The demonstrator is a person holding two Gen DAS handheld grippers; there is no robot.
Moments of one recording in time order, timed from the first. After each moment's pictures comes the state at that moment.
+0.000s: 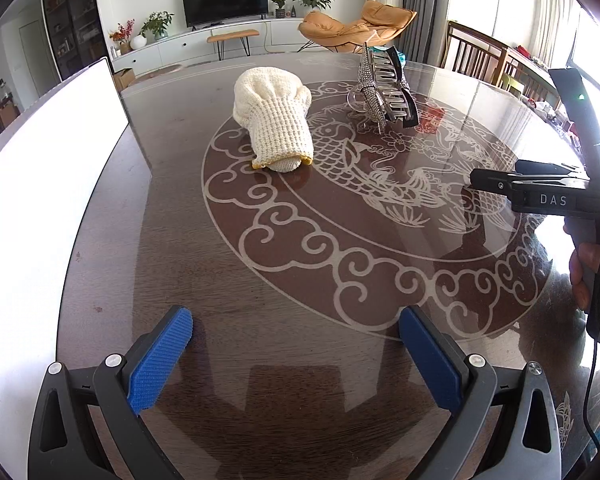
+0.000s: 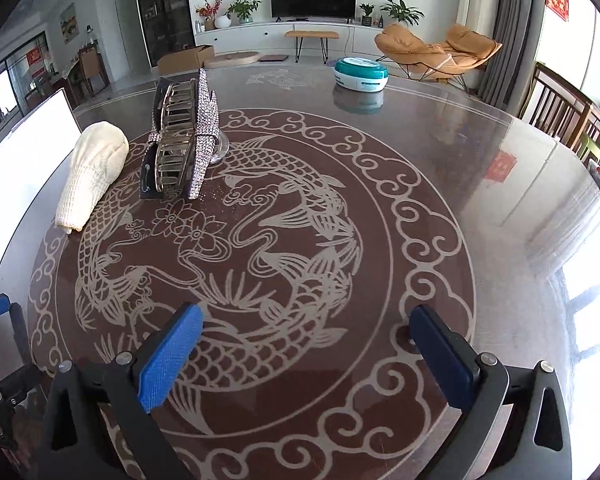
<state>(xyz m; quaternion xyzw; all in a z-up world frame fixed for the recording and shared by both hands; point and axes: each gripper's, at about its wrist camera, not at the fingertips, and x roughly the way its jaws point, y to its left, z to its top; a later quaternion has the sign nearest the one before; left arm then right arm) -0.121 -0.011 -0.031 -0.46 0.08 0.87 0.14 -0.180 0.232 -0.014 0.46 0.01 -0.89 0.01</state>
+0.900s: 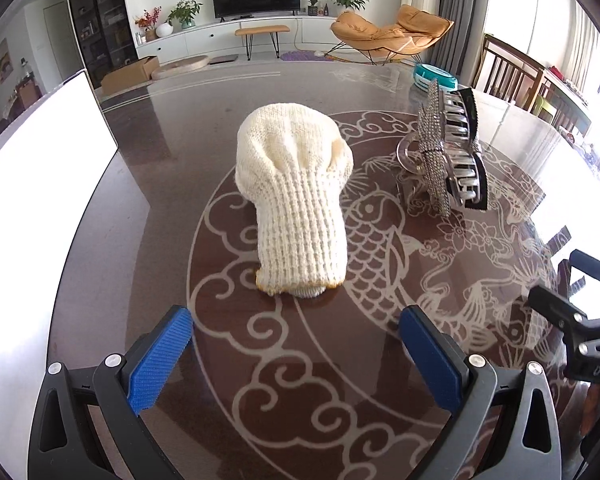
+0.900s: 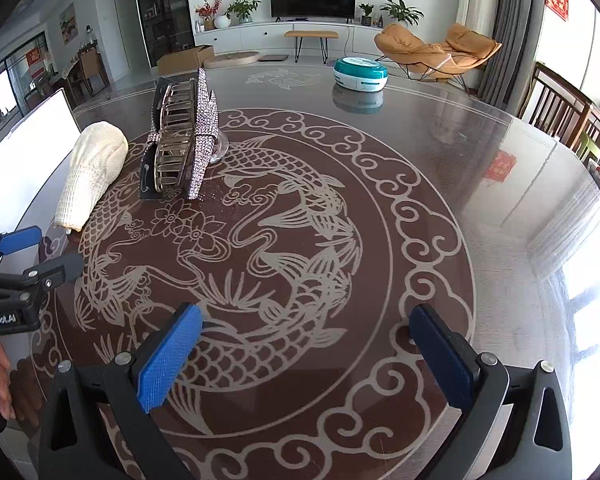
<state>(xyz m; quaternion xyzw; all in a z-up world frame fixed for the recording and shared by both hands) -0.221 0.016 -0.031 -0.47 0.05 0.88 0.08 -0.180 0.232 -0.014 0.46 0.01 -0.89 0.01</state>
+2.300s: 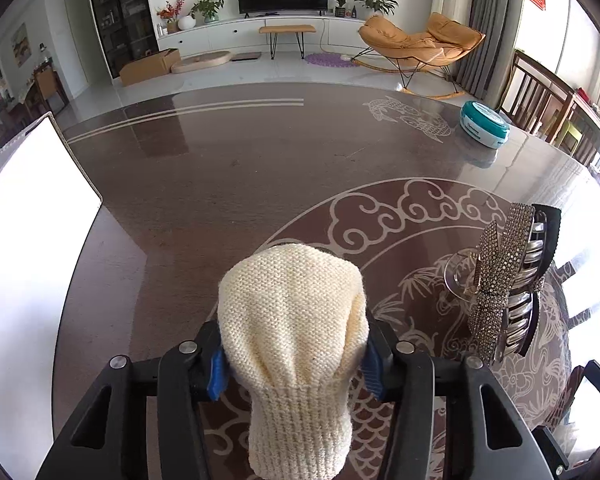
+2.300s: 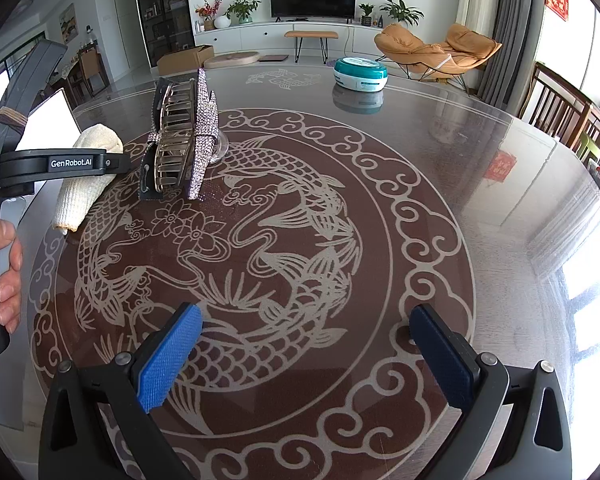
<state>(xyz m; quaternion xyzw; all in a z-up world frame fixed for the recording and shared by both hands) -0.294 0.021 -0.024 -0.47 0.04 0.88 0.04 -0.182 0.233 -0.014 0.46 0.01 -0.89 0.01</state>
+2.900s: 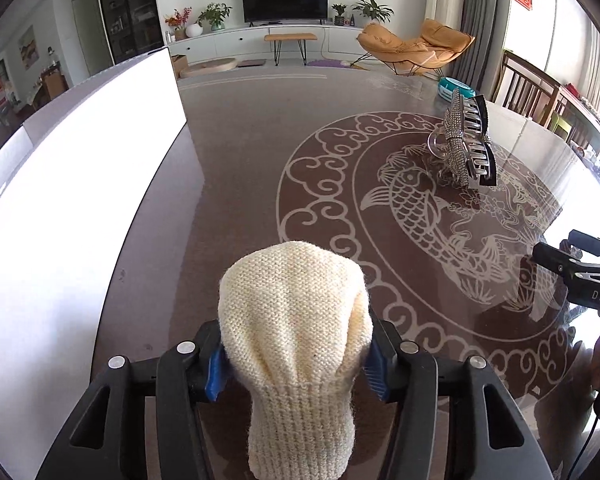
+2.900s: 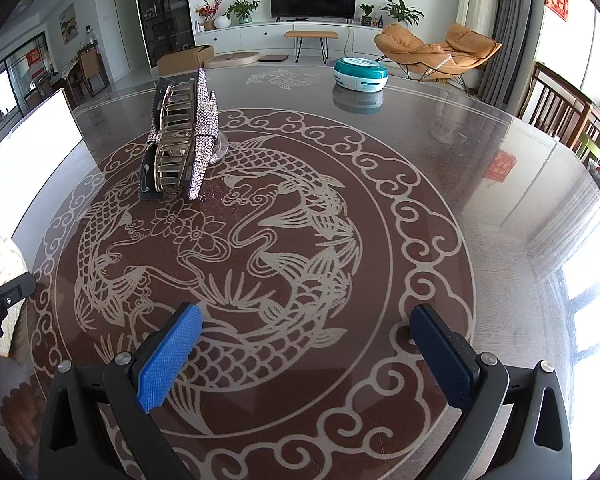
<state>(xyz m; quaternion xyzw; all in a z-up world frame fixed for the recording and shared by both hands) -0.153 -0.046 -0.030 -0.46 0.03 0.89 0.04 -0.182 0.233 -0.014 0.46 0.01 -0.89 0.01</state>
